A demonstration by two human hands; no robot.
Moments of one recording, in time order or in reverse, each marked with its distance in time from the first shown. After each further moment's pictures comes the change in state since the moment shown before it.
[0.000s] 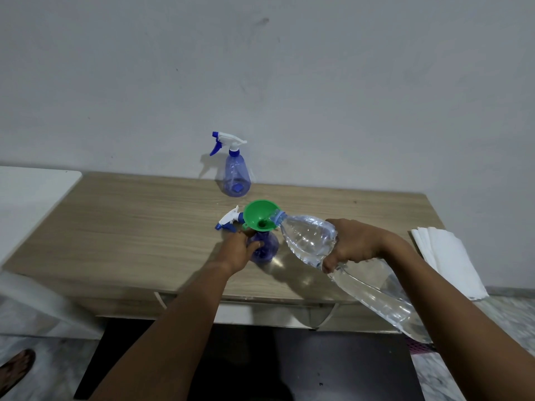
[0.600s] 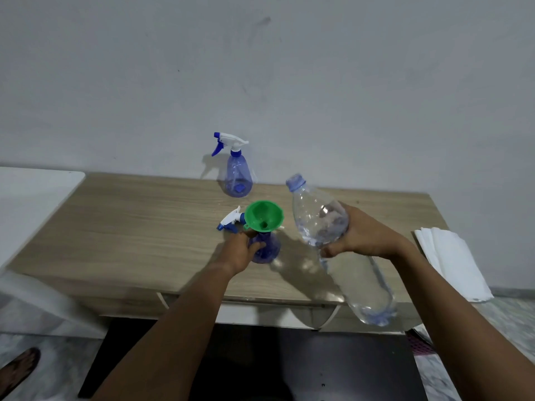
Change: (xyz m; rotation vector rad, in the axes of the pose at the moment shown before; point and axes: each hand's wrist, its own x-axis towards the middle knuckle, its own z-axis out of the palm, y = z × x) left_hand 0.007 -0.011 0.006 0.005 0.010 0.000; right_hand 0.006 0.023 0.000 0.353 0.268 -0.256
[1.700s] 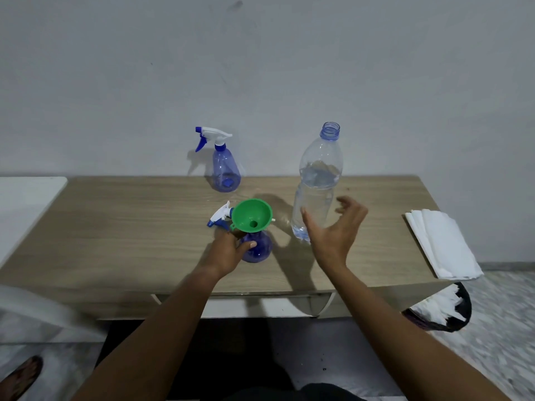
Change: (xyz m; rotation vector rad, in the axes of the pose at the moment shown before) left_hand 0.013 -0.035 0.013 -0.111 0.008 0.115; right_hand 0.031 0.048 0.100 0.121 1.157 0.026
